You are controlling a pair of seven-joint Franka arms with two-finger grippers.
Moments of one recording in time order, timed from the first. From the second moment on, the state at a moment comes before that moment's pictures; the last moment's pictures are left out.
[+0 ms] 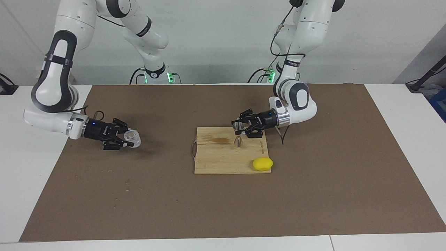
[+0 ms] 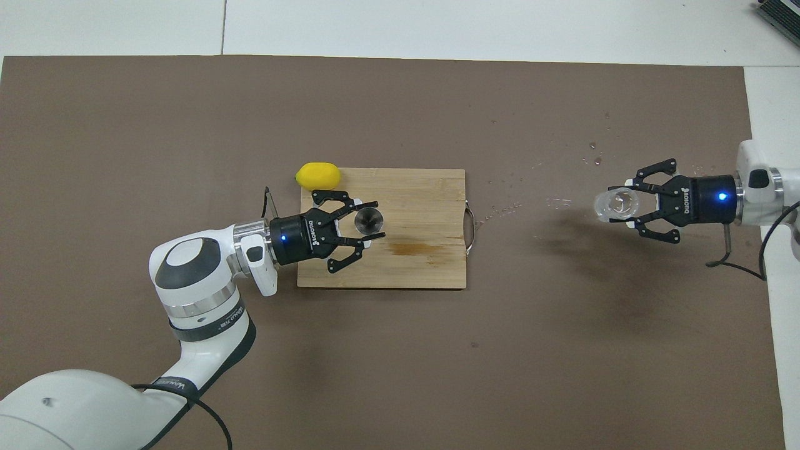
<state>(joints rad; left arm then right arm) -0.27 0.27 -0.08 -2.21 -1.96 1.93 2.57 -0.36 0.35 0.04 -1.87 1.02 1.67 -2.34</state>
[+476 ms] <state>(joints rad) -0.29 0.33 -0.08 -2.19 -1.99 1.93 2.64 -0.22 0.26 0.05 -1.92 1.05 1.71 -2.24</state>
